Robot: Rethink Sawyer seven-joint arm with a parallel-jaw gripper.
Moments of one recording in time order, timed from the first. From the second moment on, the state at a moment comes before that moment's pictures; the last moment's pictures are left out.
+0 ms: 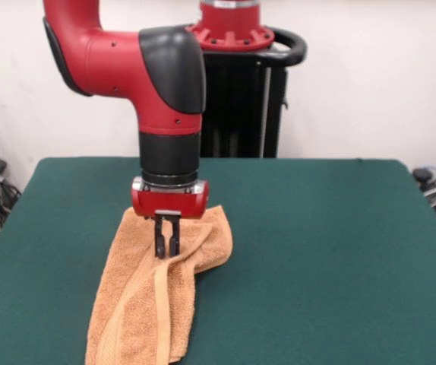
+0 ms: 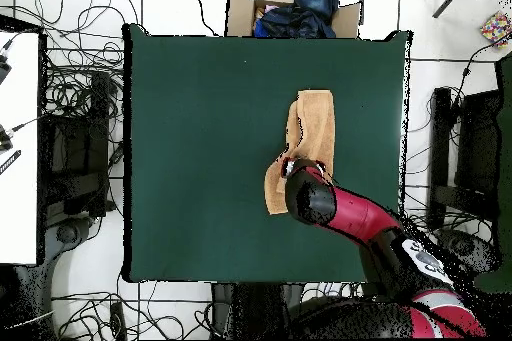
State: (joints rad) arm -0.58 -0.50 0.14 1.85 -0.13 -0.02 1.41
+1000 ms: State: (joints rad) arm -0.52 -0.49 0.13 1.85 -0.12 -0.01 1.41
